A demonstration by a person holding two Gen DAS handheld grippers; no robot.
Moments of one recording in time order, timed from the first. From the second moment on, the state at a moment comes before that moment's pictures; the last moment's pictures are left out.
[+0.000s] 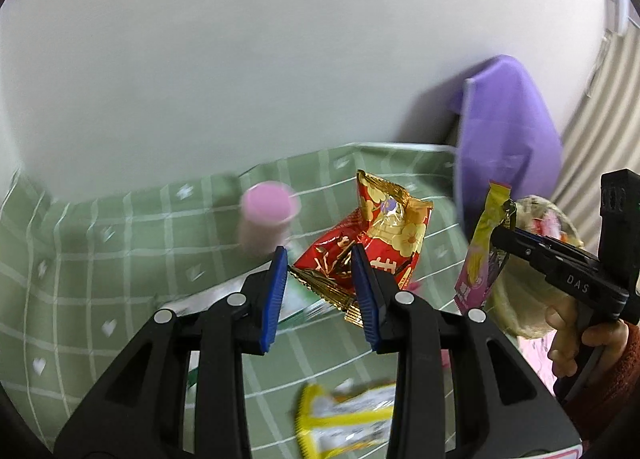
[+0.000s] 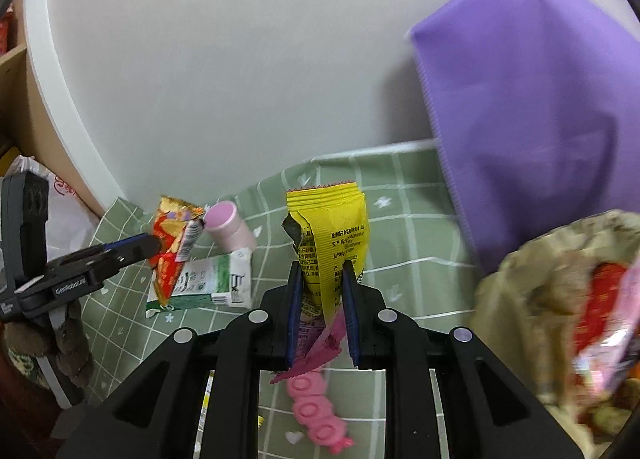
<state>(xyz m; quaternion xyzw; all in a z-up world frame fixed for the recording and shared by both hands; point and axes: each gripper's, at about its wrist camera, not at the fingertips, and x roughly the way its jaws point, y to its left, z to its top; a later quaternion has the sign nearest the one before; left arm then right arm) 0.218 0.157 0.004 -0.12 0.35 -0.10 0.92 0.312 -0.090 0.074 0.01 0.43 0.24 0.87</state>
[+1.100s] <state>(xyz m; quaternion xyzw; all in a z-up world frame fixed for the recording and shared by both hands) 0.295 -0.159 0.029 0.05 0.38 -0.40 0.83 0.251 -0.339 0.140 0.07 0.33 0.00 0.94</state>
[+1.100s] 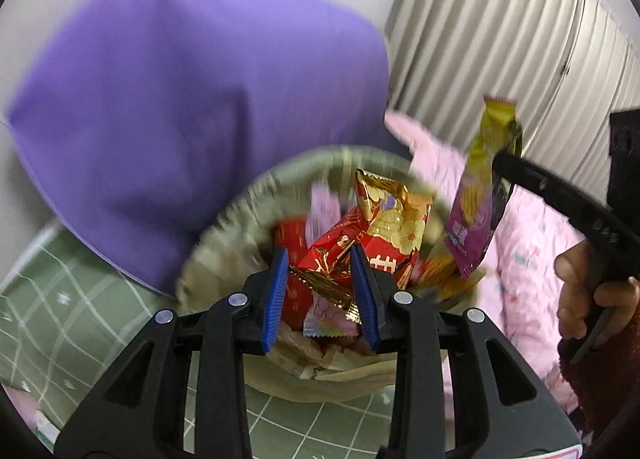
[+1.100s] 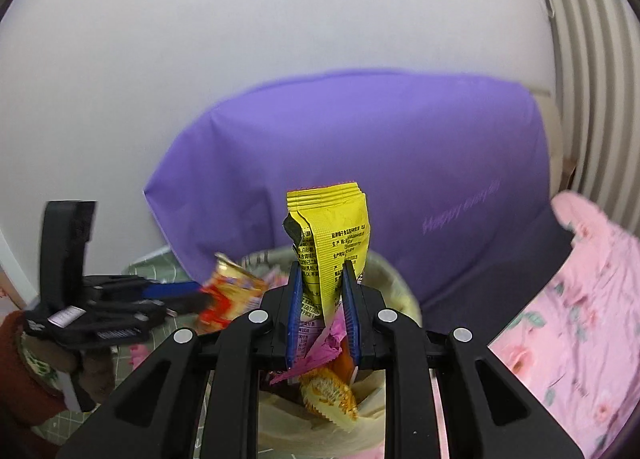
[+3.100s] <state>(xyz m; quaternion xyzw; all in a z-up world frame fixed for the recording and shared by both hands) 0.265 0.054 0.023 -0.03 0.35 -0.18 0.92 0.264 -0.186 0.079 0.00 0.39 0.23 0.89</state>
